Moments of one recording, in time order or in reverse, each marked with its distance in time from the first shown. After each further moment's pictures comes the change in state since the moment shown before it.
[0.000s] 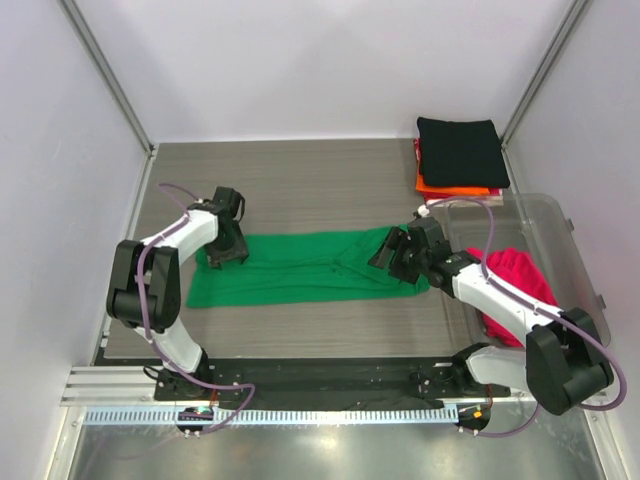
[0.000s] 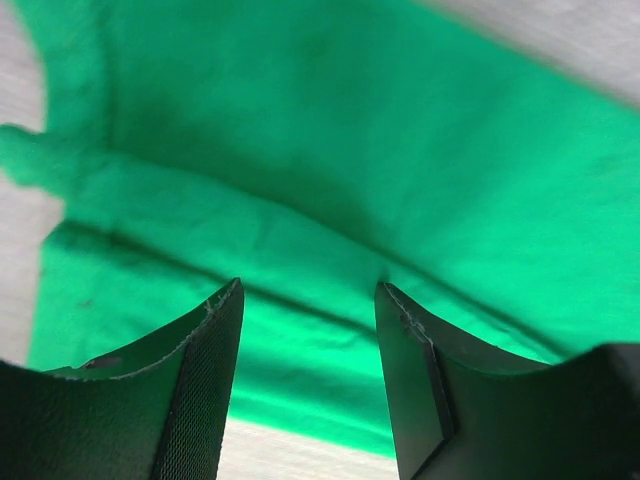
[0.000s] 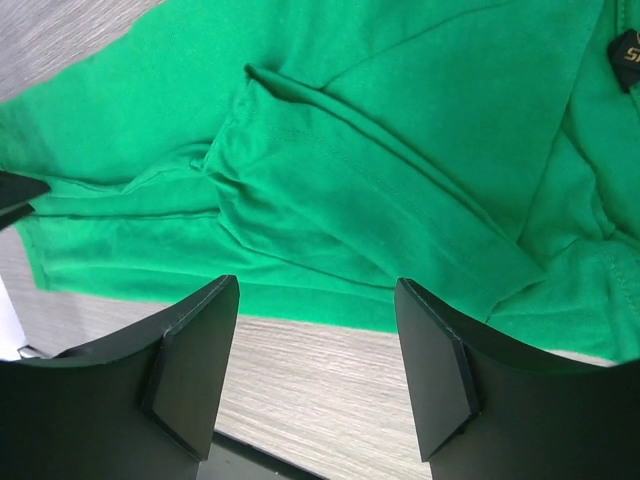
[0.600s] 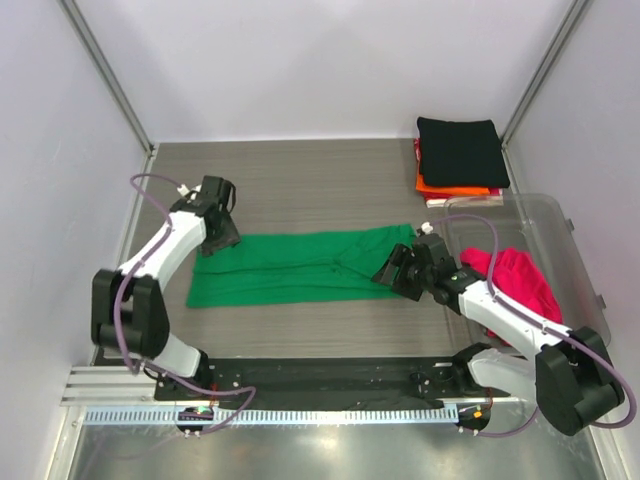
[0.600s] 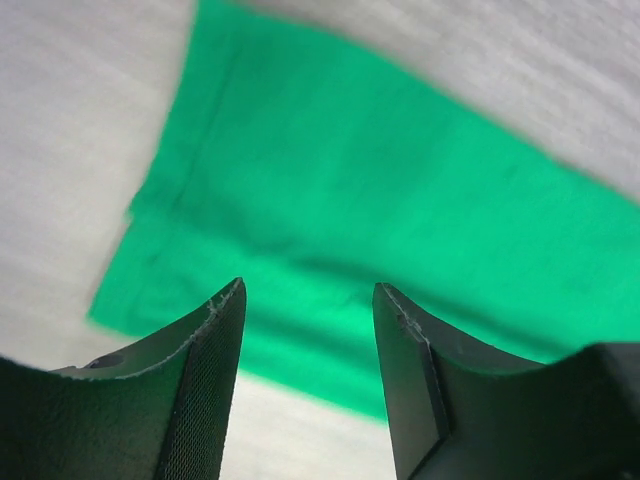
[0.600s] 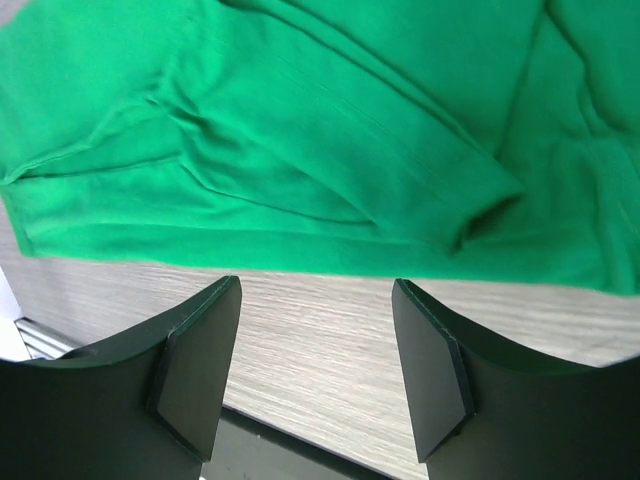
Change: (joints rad) left arm 0.000 -0.234 0.009 -0.105 -0.101 -0.066; right arm 0.014 -0.121 -0.124 -0.014 -0.031 0.031
